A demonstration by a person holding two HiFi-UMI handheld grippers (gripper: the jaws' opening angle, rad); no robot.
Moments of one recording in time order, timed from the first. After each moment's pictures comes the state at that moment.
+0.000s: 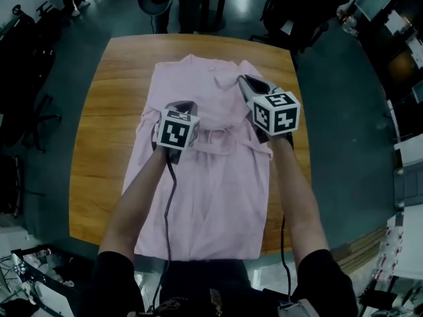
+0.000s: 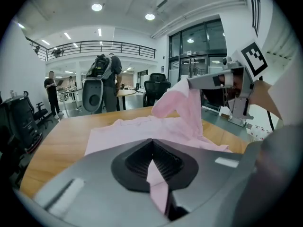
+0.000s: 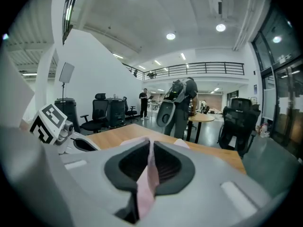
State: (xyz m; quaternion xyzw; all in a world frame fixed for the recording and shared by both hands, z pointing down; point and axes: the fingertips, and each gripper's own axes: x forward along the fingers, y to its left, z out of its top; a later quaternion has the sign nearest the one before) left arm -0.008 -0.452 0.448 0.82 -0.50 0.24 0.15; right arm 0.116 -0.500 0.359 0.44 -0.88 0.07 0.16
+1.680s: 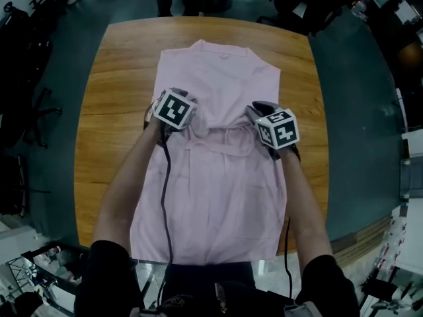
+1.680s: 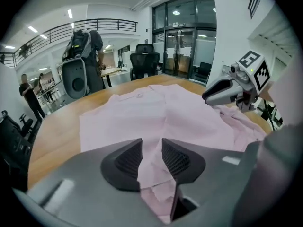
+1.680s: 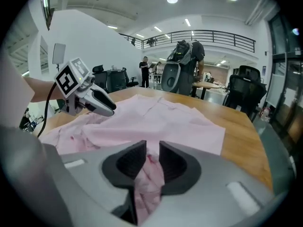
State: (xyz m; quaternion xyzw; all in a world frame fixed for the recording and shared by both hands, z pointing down) left arm -0.067 -0.510 0.542 0.82 -0.39 0.39 0.14; right arm 0.112 -0.481 0.538 0.40 -0.84 0.16 0.33
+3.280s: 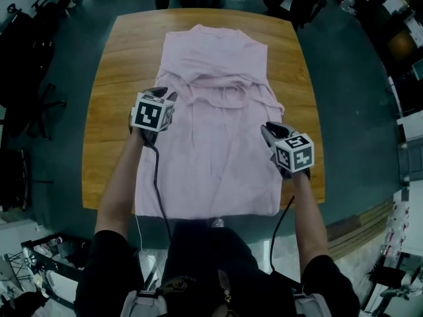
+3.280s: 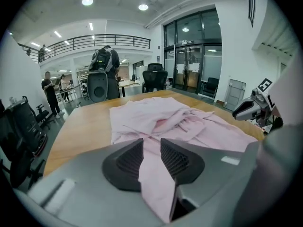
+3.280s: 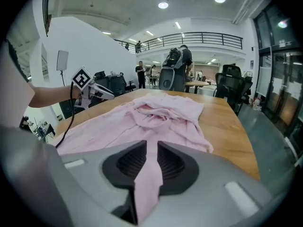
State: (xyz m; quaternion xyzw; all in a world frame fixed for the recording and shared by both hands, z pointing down) left arm -0.127 -0.345 0.482 0.82 -0.47 0.30 0.16; right arm 0.166 -0.246 0.501 0.44 -0.83 0.19 0.30
